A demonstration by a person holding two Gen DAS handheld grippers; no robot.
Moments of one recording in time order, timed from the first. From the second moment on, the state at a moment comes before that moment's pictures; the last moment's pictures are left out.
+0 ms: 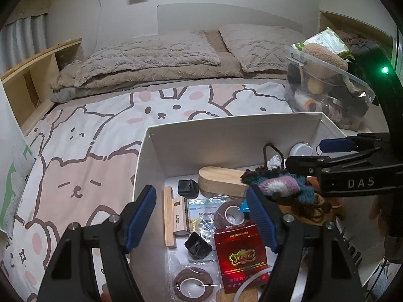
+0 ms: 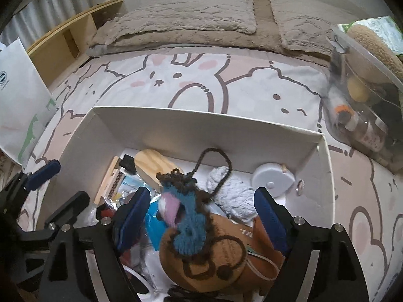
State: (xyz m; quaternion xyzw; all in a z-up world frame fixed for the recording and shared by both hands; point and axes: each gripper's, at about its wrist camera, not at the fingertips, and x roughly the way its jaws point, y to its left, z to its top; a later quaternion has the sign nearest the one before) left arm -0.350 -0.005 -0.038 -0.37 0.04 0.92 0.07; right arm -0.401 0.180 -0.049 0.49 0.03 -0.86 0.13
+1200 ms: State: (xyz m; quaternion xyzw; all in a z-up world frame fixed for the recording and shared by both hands) left arm -0.346 -0.022 -0.026 -0.38 -0.02 0.92 0.05; right arm -0.362 0.198 -0.032 0.45 0.02 -0.89 0.10
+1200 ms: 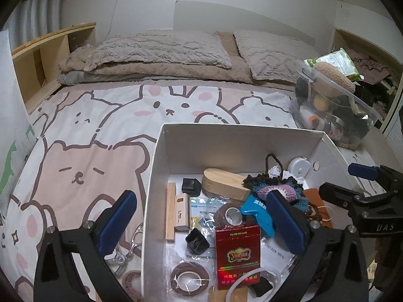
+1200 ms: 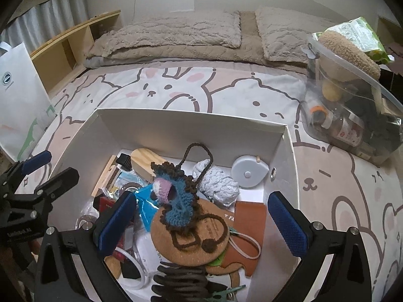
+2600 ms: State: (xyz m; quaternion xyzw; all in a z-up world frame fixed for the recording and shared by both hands) left arm -0.248 -0.002 0.021 -0.34 -0.01 0.94 0.06; right arm -0.242 0.231 0.014 0.33 -0.01 -0.94 0.08
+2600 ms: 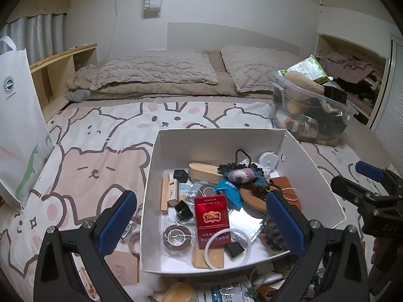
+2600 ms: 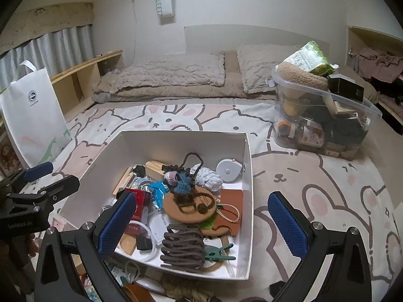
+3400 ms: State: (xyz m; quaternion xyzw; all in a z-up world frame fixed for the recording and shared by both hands) left arm -0.160 -0.006 0.023 -0.26 -0.02 0.96 0.09; right arm -0.147 0.252 0.011 0.24 -0.01 -0.97 0.08
